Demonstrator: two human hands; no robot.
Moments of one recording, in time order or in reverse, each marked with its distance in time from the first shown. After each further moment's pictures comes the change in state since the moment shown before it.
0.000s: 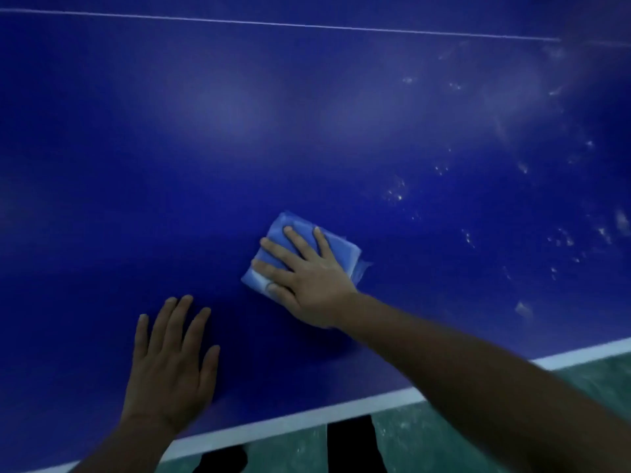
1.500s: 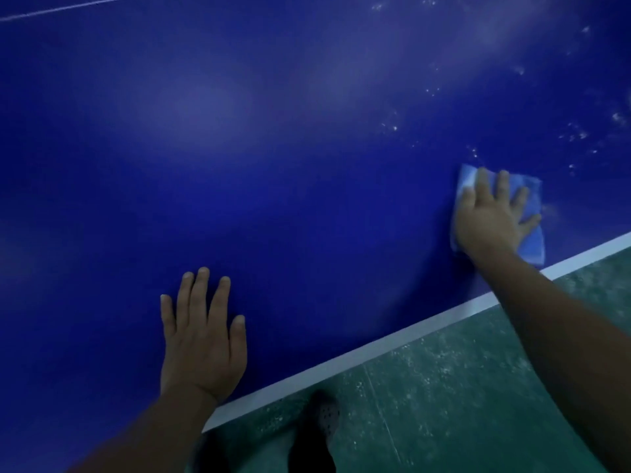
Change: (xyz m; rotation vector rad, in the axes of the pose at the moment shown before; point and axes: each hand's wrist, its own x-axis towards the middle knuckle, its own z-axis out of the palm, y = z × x) left_hand -0.009 -0.012 0.007 -0.027 -0.036 0.091; right_hand -0.154 0.092 -0.013 0.199 0.262 1.488
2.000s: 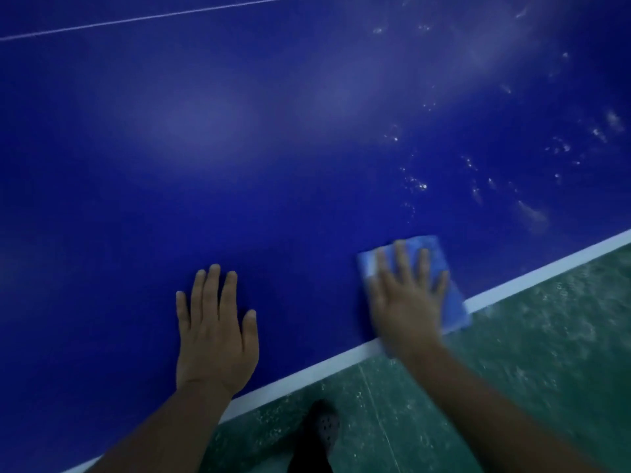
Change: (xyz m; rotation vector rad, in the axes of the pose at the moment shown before) left_hand -0.002 -0.004 0.004 -0.015 0.029 -0.018; right_hand -0.174 -0.025 0.046 -0.170 -0.037 -0.485
